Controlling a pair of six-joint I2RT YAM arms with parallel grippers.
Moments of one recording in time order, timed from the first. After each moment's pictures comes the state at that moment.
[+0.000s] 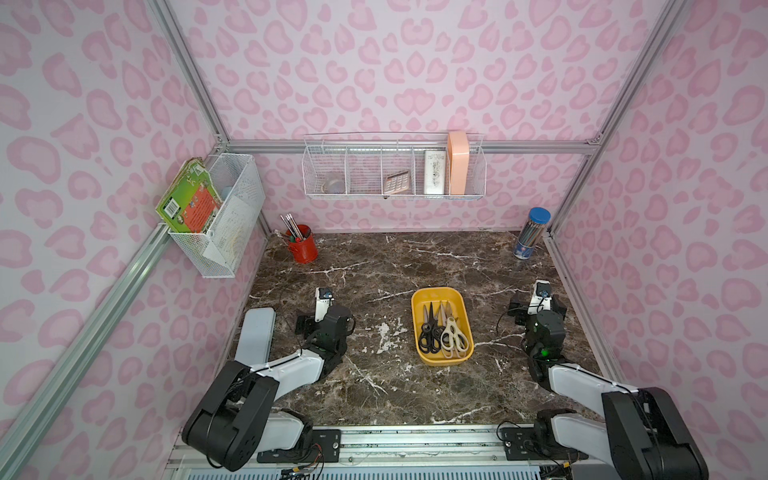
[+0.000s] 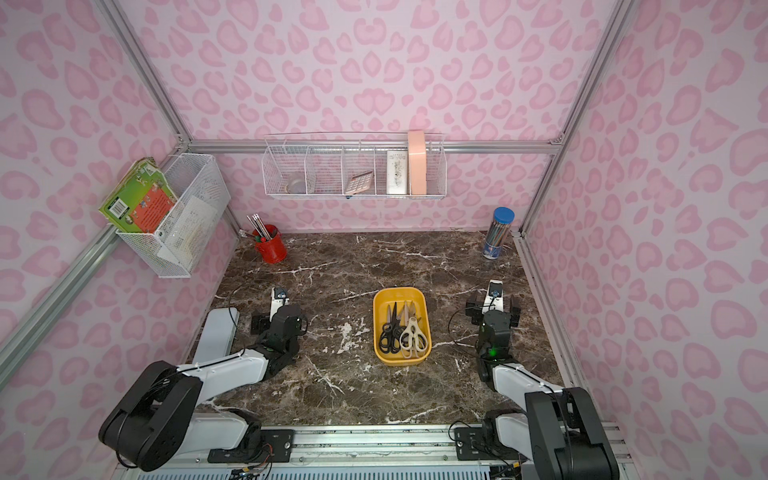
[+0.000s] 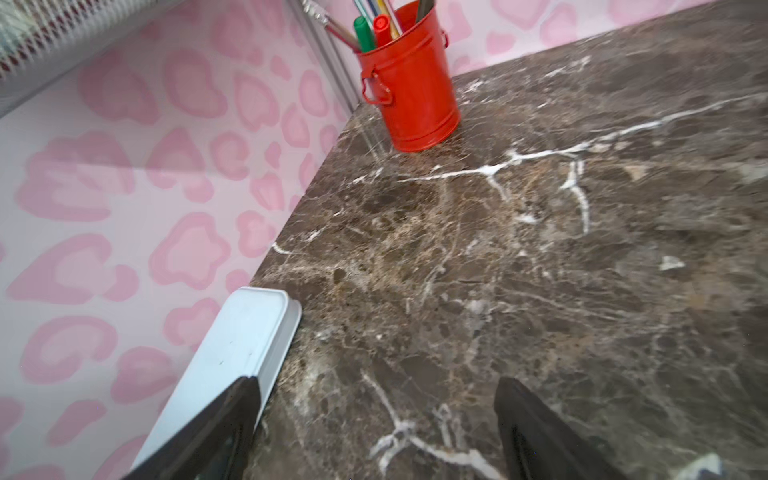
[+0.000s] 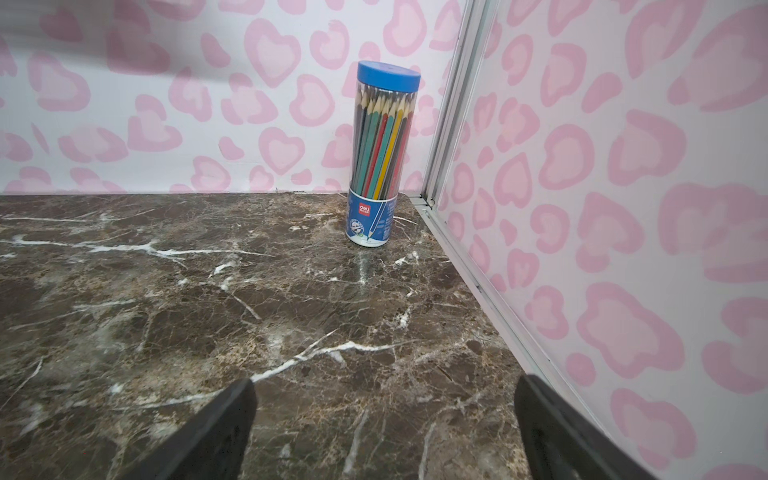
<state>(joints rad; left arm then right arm) -0.40 1.36 0.36 0.49 -0.86 -0.03 0.15 1.22 0.23 0.84 0.41 -0.07</state>
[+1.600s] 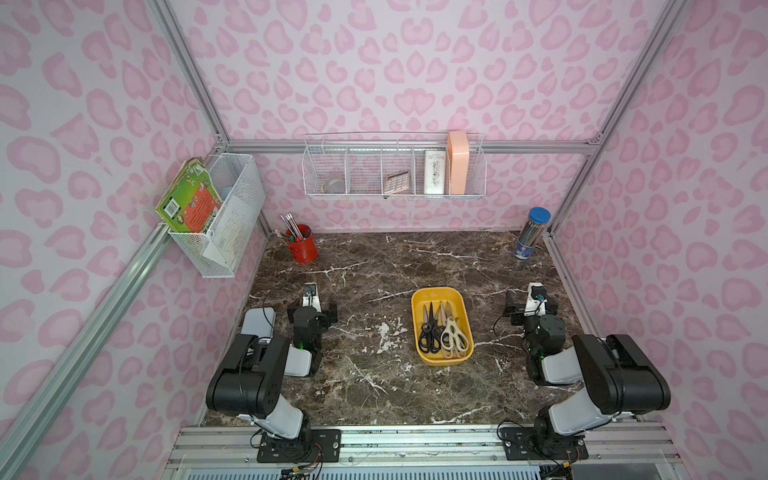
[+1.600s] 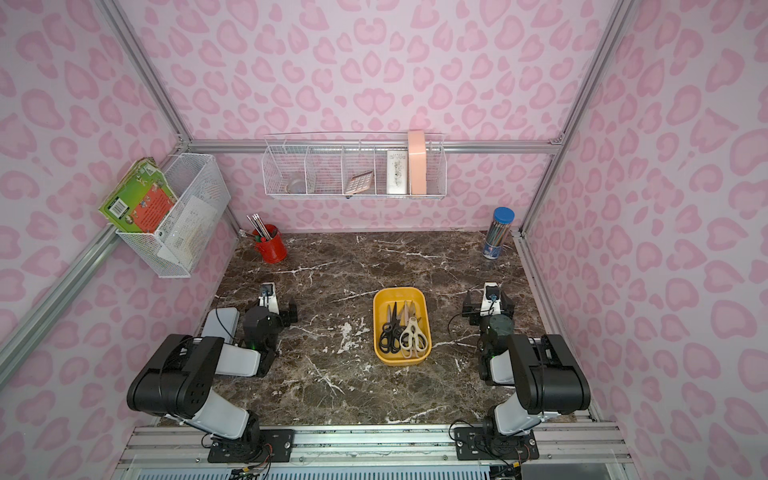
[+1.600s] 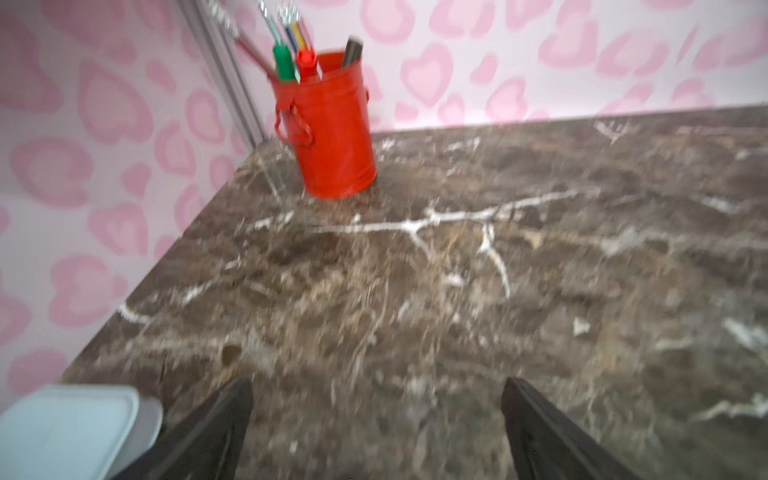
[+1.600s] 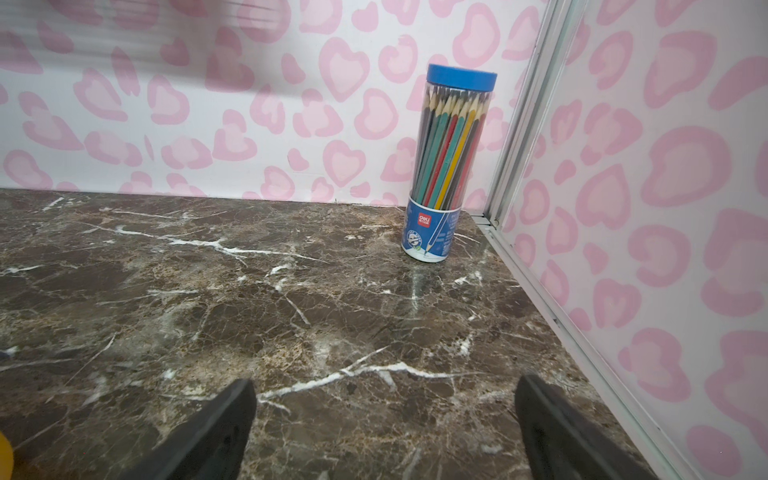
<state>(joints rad) -0.08 1.57 0.36 0.94 -0.23 0.03 0.04 1.57 0.18 1.31 0.09 -0.08</state>
